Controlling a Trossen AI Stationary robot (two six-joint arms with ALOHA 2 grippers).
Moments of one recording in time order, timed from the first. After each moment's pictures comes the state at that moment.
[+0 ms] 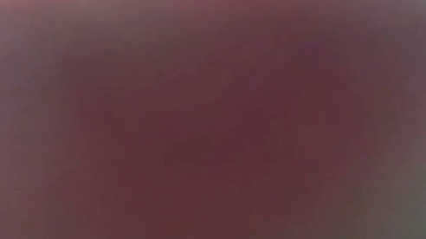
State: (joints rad) left arm -0.01 1.77 0.89 1.01 0.10 -0.01; right arm 0.21 1.23 0.89 -0.15 0.28 0.18
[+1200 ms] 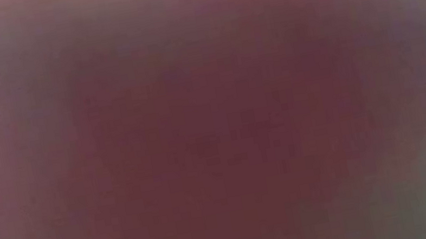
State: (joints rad) left arm 0.49 2.01 1.43 0.66 0.18 -0.14; right arm 0.32 0.88 0.54 -0.39 0.42 0.49
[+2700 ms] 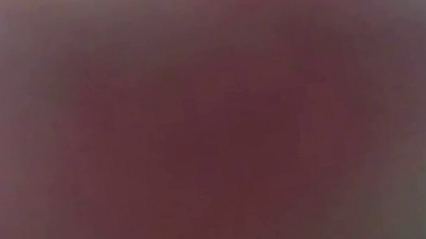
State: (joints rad) left arm 0.52 2.09 1.50 0.48 0.17 -0.26; right arm 0.26 0.87 0.54 -0.18 0.42 0.36
